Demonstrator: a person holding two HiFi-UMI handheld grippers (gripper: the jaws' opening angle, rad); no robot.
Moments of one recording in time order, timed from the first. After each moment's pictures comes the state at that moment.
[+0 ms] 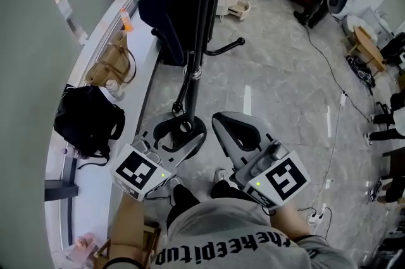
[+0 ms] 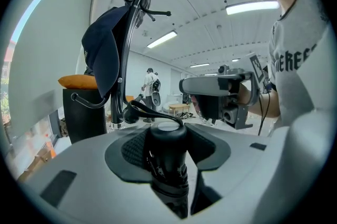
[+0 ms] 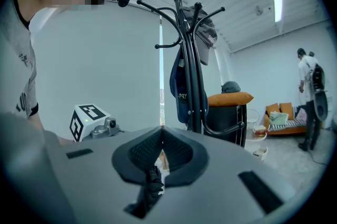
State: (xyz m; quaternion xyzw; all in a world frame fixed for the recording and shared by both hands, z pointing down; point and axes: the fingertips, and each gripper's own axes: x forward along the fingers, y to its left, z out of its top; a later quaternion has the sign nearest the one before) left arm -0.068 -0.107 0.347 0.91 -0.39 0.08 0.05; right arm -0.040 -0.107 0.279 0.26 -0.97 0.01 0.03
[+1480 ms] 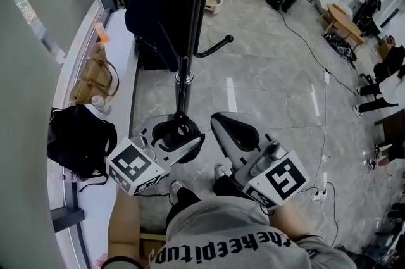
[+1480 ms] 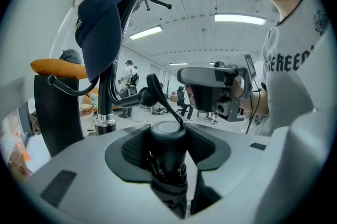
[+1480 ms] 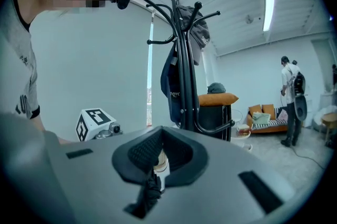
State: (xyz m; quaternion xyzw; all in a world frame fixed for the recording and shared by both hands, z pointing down) left arm -0.077 -0.119 0.367 0.96 -0.25 0.10 0.07; right arm -0.053 -0.120 0.277 0.34 -0.94 0.01 0.03
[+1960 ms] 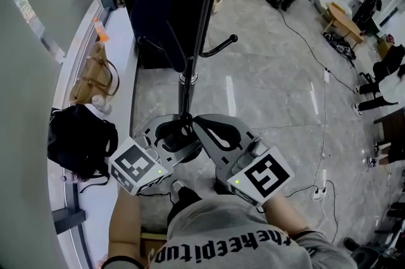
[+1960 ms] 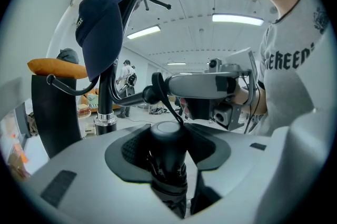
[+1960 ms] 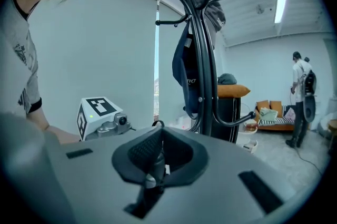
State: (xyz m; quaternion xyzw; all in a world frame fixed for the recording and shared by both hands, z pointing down) left arm -0.080 -0.118 0.370 0.96 -0.23 0.10 0.07; right arm -0.098 -0.119 0.305 0.31 -0.95 0.02 0.09
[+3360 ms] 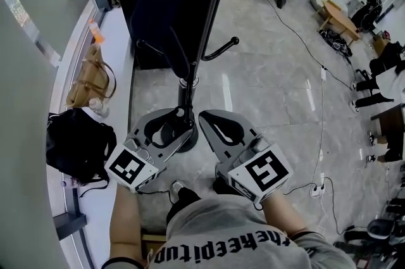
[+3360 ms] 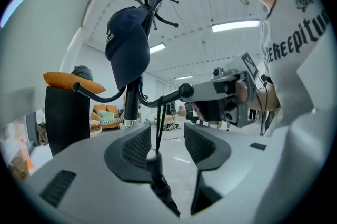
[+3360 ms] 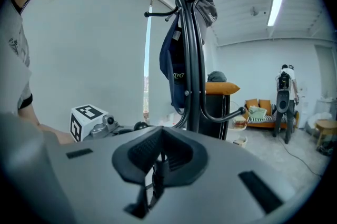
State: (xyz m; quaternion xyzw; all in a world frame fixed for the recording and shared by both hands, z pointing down) left arm -0.115 -0.147 0.374 0.95 -0.30 0.01 0.02; right arm -0.088 -0.144 0.320 0.36 -0.93 0.03 0.10
